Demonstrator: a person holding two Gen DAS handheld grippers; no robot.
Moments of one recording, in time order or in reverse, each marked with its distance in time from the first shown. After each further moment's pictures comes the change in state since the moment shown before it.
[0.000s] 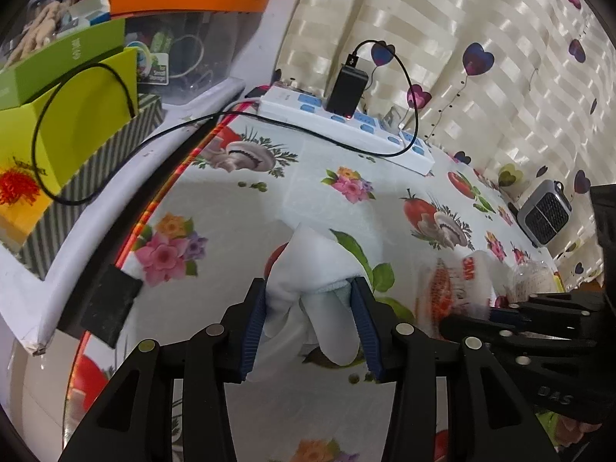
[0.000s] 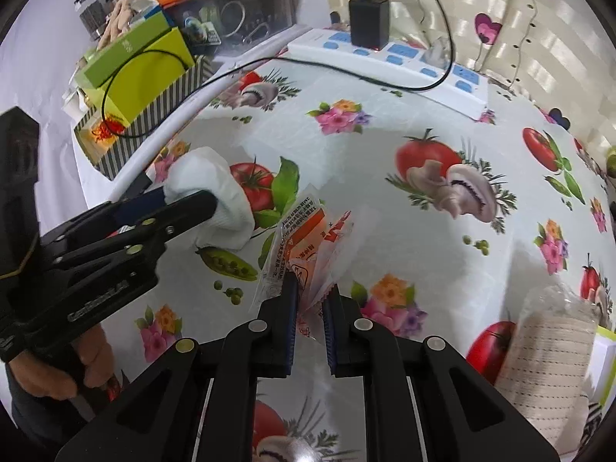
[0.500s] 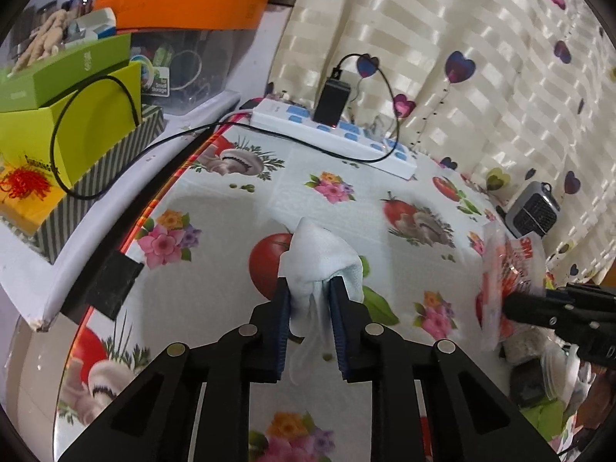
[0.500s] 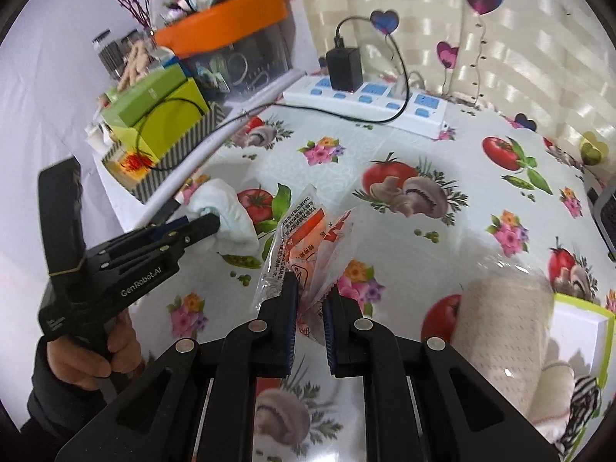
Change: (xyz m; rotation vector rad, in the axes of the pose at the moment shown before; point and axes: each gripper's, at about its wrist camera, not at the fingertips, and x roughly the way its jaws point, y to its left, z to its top) left arm -0.029 -0.014 -0.017 0.001 -0.048 -0.014; right arm -0.067 -0.024 -0.030 0.046 -0.142 0.062
